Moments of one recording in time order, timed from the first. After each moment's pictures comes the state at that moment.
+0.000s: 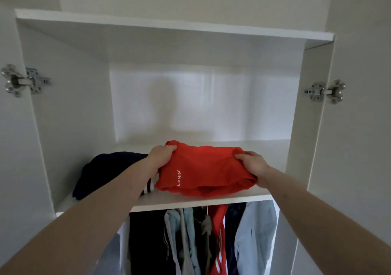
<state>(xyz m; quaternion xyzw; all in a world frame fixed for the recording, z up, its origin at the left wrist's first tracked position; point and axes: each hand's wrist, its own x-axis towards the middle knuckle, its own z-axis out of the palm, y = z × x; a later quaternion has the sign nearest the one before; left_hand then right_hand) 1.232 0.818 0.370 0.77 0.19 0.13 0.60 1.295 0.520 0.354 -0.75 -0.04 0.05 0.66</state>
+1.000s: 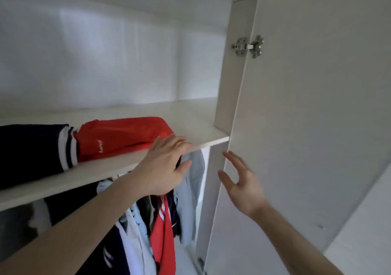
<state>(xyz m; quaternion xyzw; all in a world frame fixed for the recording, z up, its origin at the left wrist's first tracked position) 1.156 0.682 0.310 0.93 -0.29 0.17 0.16 1.116 0.437 0.256 -0.89 -0.05 -0.21 0.40</state>
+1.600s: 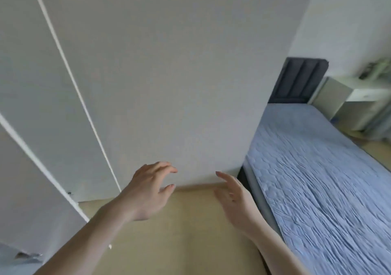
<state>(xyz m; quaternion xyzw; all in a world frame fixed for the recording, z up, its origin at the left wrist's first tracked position) 0.669 0.246 0.152 0.68 -0.70 -0.12 0.17 0.405 0.178 0.111 -0.72 0.50 -0.27 0.40</state>
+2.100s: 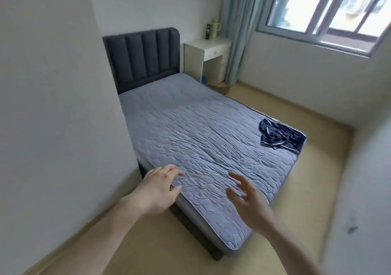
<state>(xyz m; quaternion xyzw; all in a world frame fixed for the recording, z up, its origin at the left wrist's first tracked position) 0.275 -0.002 0.101 0.42 -0.89 -0.18 0.01 0.028 0.141 0.087 -0.48 0.75 -0.34 0.32</state>
